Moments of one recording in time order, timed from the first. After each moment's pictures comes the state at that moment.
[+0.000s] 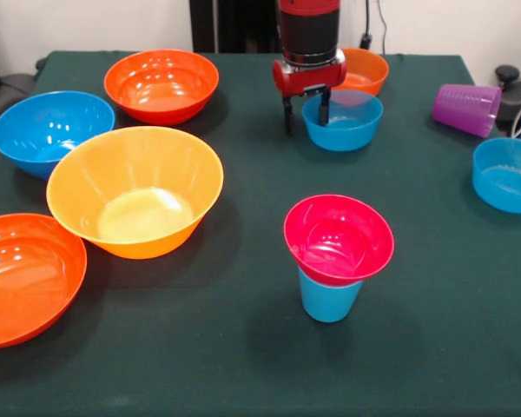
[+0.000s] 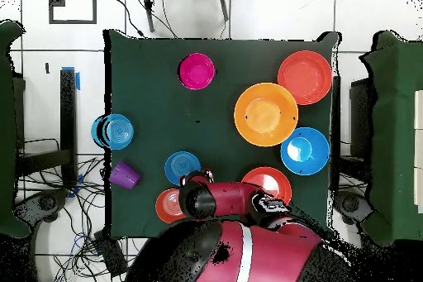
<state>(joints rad) -0.34 -0.42 0.10 1.99 -0.32 -0.08 1.47</state>
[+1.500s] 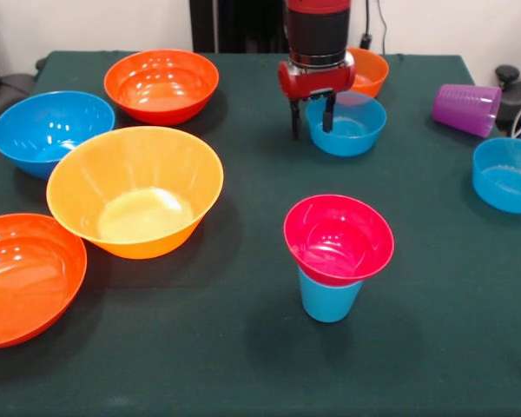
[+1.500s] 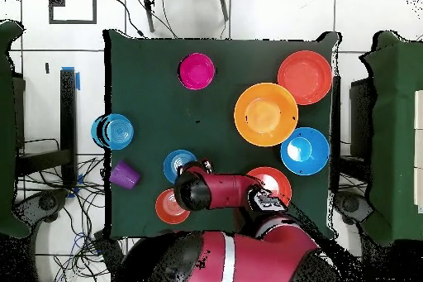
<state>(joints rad) -0.30 -0.46 0.09 1.96 -0.27 -0.05 1.47</state>
